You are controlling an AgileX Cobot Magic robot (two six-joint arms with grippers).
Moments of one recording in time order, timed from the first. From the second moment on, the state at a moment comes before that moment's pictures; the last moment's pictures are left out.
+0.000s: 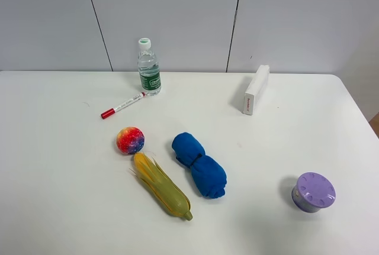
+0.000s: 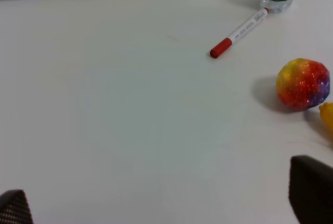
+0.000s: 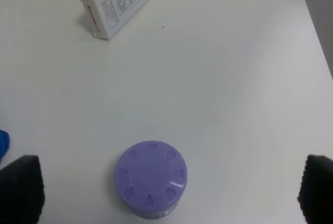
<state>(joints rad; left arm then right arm) 0.01 -0.01 -0.51 0.02 1.06 0.02 -0.03 0.00 -0.50 0.05 1.06 -0.06</state>
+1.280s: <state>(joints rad) 0.01 -0.01 -0.51 0.02 1.06 0.02 -0.03 0.78 -0.51 0.14 1.06 -0.32</state>
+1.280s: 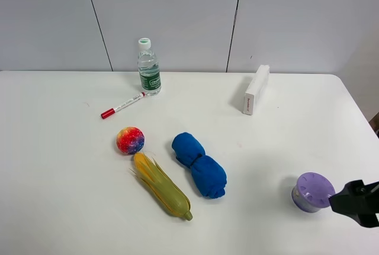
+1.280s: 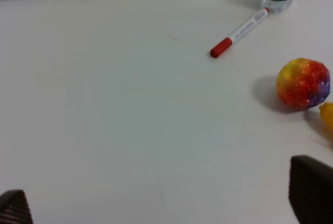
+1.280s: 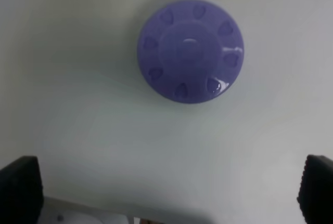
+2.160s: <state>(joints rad) 0.01 -0.01 -0.51 0.02 1.06 0.02 -0.03 1.27 -0.52 0.09 0.73 -0.52</state>
